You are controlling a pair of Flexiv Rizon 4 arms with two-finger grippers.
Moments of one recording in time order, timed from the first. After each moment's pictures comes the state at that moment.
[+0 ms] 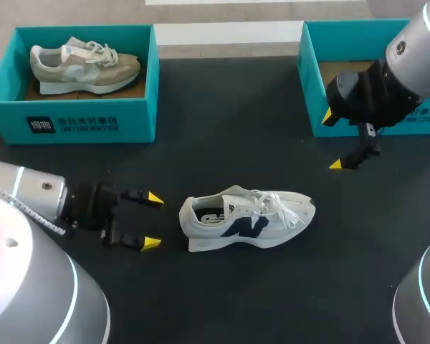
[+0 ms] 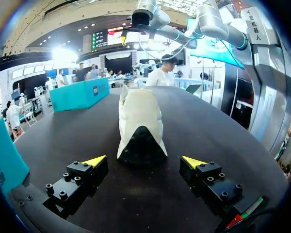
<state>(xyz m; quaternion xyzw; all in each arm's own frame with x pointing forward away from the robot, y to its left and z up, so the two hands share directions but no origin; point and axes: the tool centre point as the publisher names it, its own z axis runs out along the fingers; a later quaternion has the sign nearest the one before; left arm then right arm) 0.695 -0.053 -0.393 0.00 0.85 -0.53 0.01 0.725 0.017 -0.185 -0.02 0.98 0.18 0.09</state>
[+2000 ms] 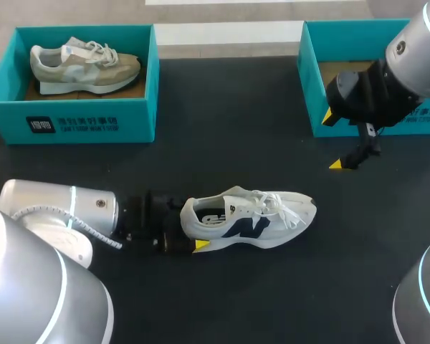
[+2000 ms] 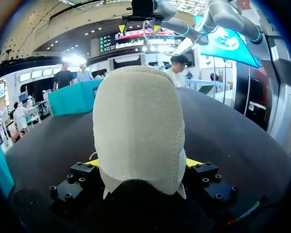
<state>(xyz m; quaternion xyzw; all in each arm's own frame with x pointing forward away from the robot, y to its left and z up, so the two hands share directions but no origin) 0.698 -0.146 -0.418 -0.02 0.84 -0.54 0.05 0.725 0.017 -0.185 -0.02 0.98 0.18 0.09</state>
